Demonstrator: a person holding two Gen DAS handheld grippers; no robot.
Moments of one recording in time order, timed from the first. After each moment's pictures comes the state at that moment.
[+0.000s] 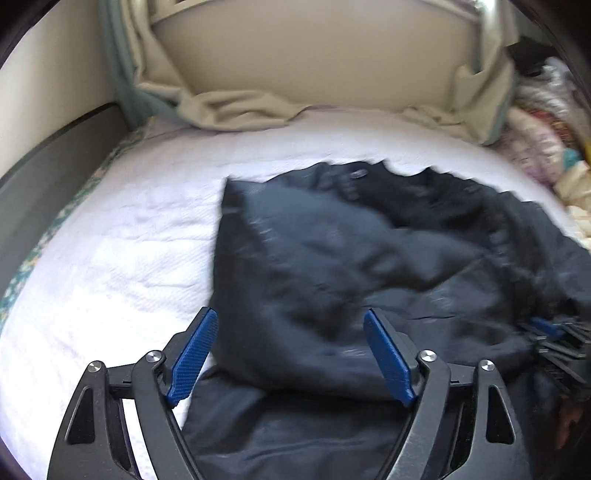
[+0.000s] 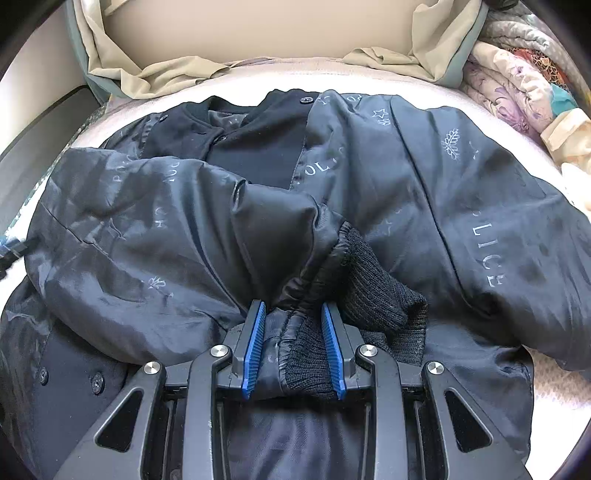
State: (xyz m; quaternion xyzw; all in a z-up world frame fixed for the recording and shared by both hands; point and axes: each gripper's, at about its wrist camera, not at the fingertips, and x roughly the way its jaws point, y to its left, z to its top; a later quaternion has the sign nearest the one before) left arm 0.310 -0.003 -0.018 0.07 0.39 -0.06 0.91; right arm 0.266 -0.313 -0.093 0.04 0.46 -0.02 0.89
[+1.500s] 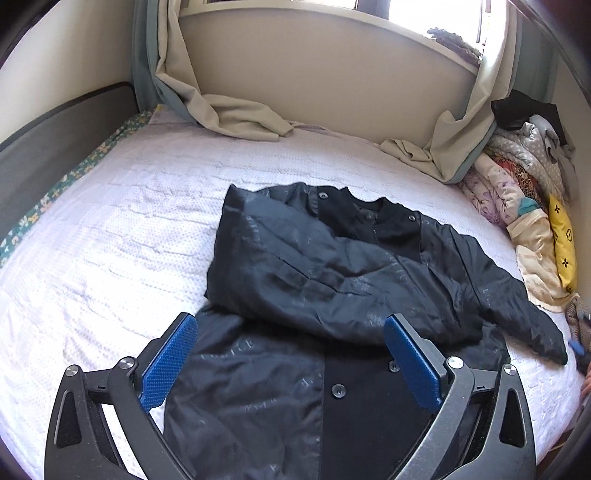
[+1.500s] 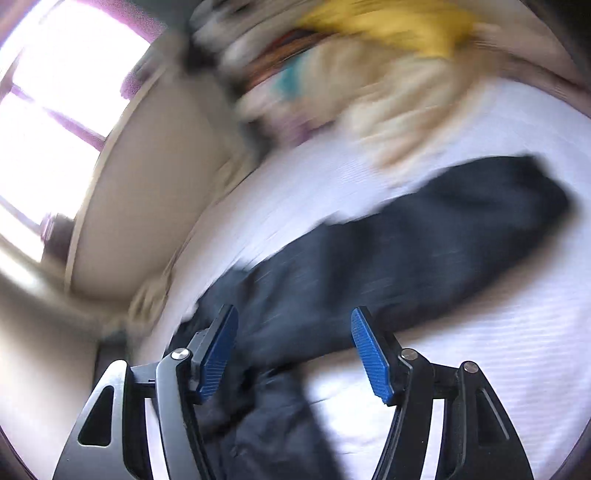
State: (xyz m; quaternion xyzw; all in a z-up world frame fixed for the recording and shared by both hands) left arm 0.221 0.023 0.058 -0.03 0.40 -0.09 0.91; right arm 0.044 -0.603 0.014 0.48 0.25 -0.20 0.82
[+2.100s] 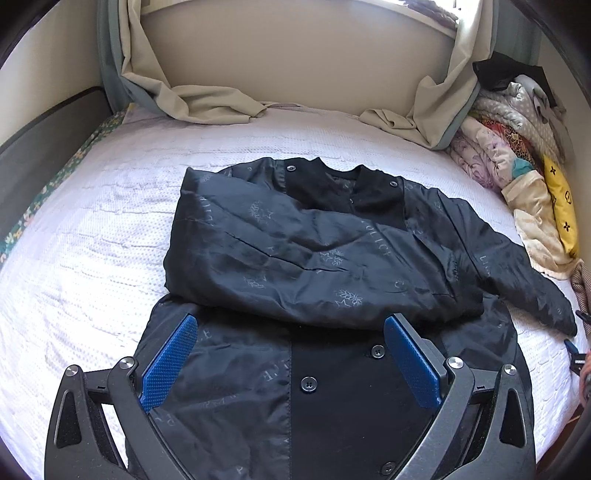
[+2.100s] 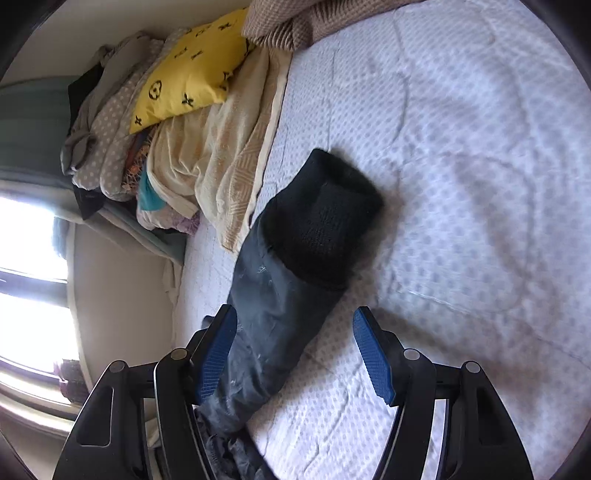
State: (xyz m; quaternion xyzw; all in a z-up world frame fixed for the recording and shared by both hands) left arm 0.226 -0.027 0.031 0.02 0.42 -0.11 0.90; right arm -0.010 -0.694 -0.076 0.63 0.19 -0.24 0.71
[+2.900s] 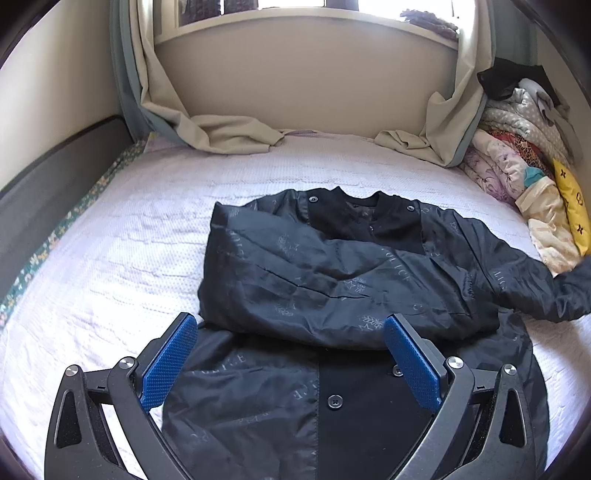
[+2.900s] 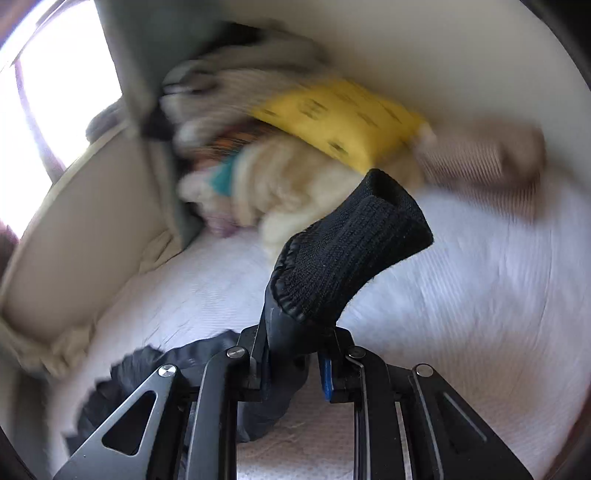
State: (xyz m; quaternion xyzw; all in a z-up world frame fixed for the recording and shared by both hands) left arm 0.221 -0.017 0.054 0.06 0.37 -0.07 0.93; right arm 0.056 -0.579 0.074 0.25 0.21 -0.31 0.90
